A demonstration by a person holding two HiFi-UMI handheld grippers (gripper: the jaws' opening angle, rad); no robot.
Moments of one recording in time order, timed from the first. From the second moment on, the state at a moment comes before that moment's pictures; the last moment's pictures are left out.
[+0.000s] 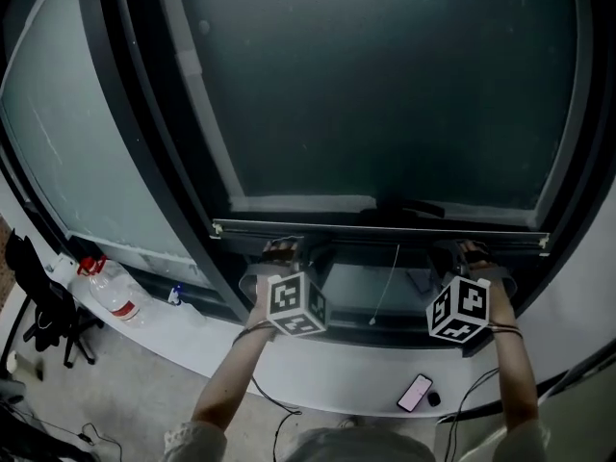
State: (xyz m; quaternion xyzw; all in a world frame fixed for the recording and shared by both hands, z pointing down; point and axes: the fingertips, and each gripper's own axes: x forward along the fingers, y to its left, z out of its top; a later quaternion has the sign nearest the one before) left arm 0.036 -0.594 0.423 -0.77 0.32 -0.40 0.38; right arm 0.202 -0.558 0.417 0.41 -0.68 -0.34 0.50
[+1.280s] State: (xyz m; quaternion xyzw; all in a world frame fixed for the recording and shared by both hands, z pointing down) left arm 0.023 -0.617 0.438 -0.72 0.18 -0.58 0.34; right arm 0.213 -0.571 0.422 0.31 -0.69 -0.22 0.62
